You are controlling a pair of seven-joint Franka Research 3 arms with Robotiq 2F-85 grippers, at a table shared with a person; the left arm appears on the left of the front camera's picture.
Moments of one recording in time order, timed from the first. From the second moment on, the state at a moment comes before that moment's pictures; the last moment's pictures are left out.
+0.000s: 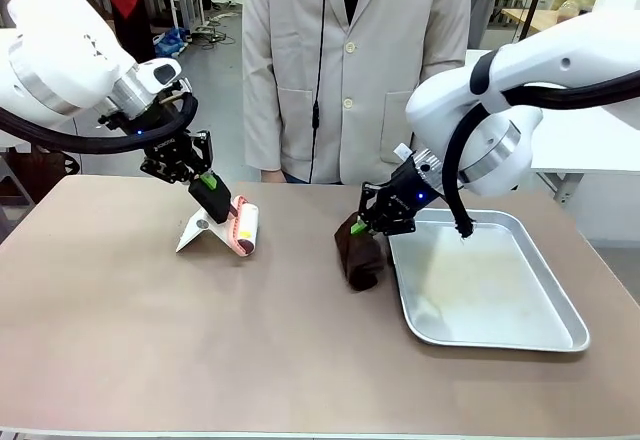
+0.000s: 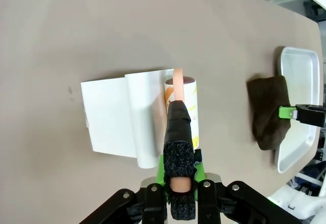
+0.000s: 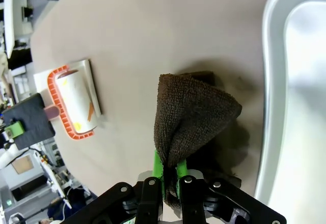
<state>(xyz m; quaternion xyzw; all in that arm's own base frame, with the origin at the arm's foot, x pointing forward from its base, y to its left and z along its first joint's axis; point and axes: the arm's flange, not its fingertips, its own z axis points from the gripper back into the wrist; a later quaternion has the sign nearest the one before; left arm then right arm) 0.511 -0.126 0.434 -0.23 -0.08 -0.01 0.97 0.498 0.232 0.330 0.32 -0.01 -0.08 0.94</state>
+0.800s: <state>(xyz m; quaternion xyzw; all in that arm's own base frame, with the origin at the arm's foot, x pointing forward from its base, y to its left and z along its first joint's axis) 0.528 -0.125 0.422 -0.22 -0.07 0.01 0.97 0.500 0.236 0.323 0.33 0.01 -0.08 0.94</state>
